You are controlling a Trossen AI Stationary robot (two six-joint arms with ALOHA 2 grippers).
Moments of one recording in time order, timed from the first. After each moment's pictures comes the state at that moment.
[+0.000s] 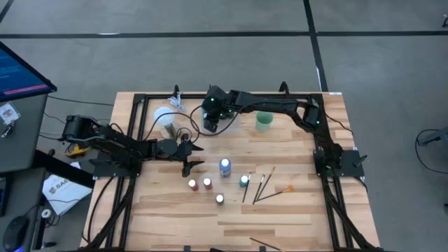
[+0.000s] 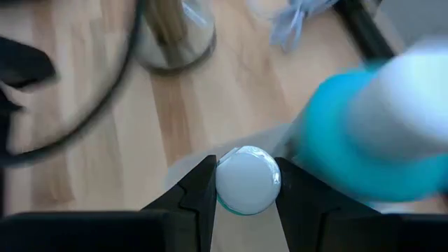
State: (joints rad) left arm -0.01 1.38 0.25 0.70 -0.14 -0.03; right arm -0.34 2.23 1.88 -0.51 -0.08 -0.01
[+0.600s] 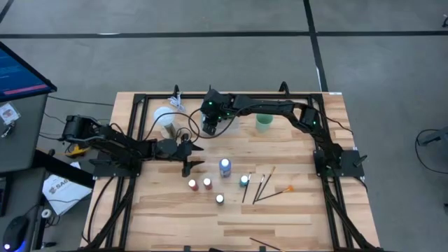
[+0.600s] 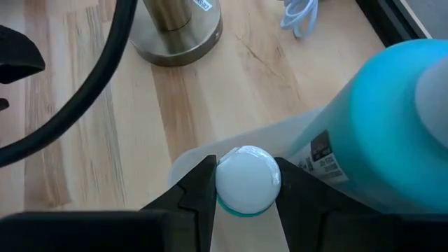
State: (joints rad) left arm -0.01 1.38 0.25 0.70 -0.13 -0.04; right arm -0.33 2.27 1.88 -0.48 -0.08 0.00
